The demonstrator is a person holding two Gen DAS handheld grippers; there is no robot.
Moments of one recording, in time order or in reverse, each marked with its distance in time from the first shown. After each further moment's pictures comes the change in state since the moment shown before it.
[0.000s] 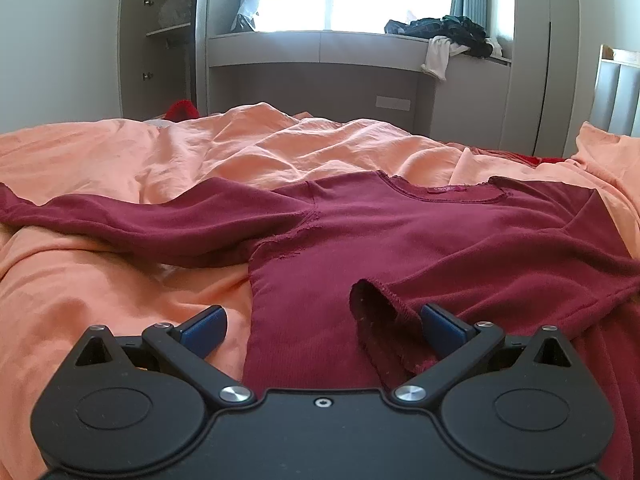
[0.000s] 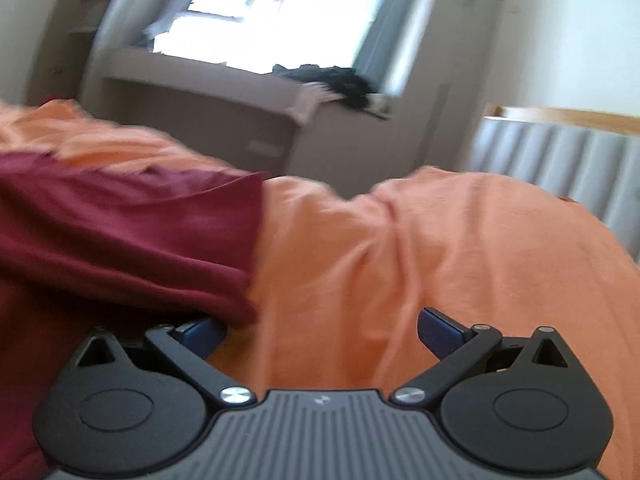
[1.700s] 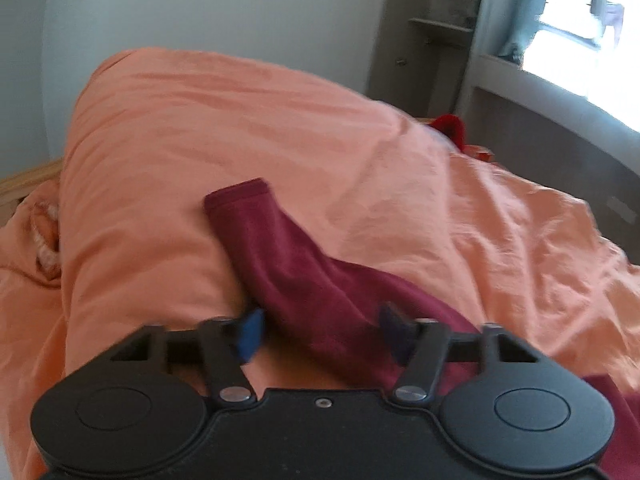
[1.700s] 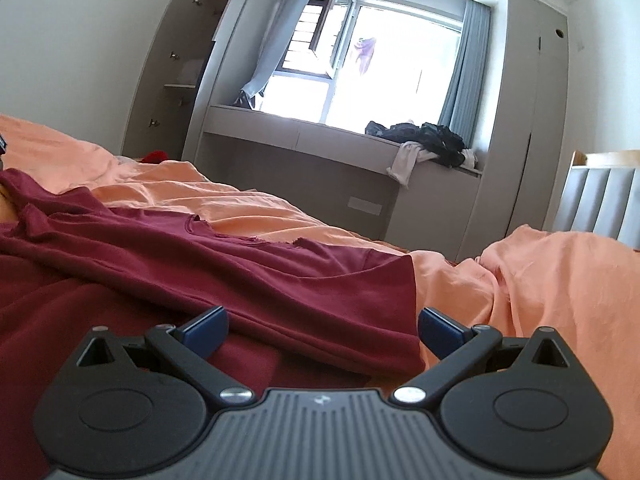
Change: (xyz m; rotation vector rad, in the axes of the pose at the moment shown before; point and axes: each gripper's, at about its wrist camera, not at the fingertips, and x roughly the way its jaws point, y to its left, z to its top) left arm 0.077 0.292 0.083 -0.516 0.009 0.541; right arm -0.099 0.054 0.013 -0.057 -0.172 0.341
